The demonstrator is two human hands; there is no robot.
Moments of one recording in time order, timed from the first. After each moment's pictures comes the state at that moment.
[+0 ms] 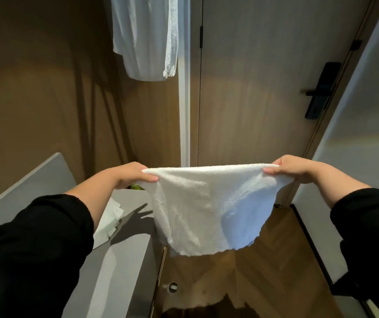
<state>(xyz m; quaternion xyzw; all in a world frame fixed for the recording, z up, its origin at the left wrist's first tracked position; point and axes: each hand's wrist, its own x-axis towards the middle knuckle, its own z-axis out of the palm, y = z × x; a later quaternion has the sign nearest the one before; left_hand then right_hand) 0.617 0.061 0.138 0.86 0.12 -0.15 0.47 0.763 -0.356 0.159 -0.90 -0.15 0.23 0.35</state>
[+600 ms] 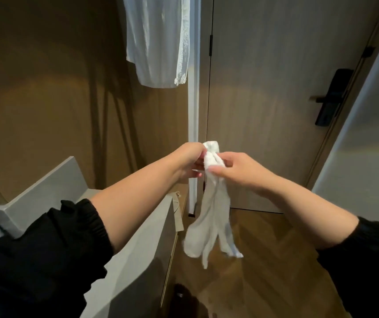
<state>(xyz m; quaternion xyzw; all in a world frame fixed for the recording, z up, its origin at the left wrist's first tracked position) 0.623 -0.075 0.215 0.71 0.18 -0.05 0.68 0.645 -0.229 0.200 -0.85 -0.29 0.12 0.43</state>
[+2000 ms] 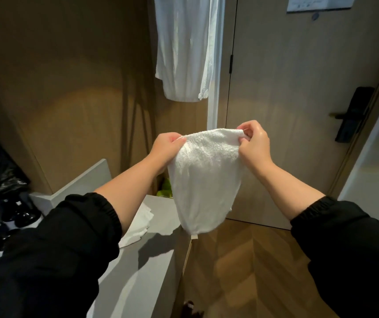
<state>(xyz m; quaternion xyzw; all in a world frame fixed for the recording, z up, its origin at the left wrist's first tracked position) 0.578 0.011 0.229 0.82 0.13 0.27 0.50 0.664 -0.187 0.226 -0.76 -0.24 -0.19 0.57</state>
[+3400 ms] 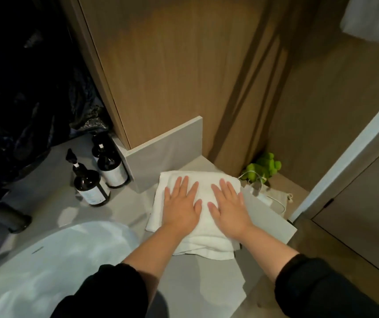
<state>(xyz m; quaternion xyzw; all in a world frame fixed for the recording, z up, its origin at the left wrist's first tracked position) 0.529 0.173 -0.024 0.87 0.47 0.01 0.11 0.667 0.096 -0.035 -0.78 -0.58 0.18 0.14</state>
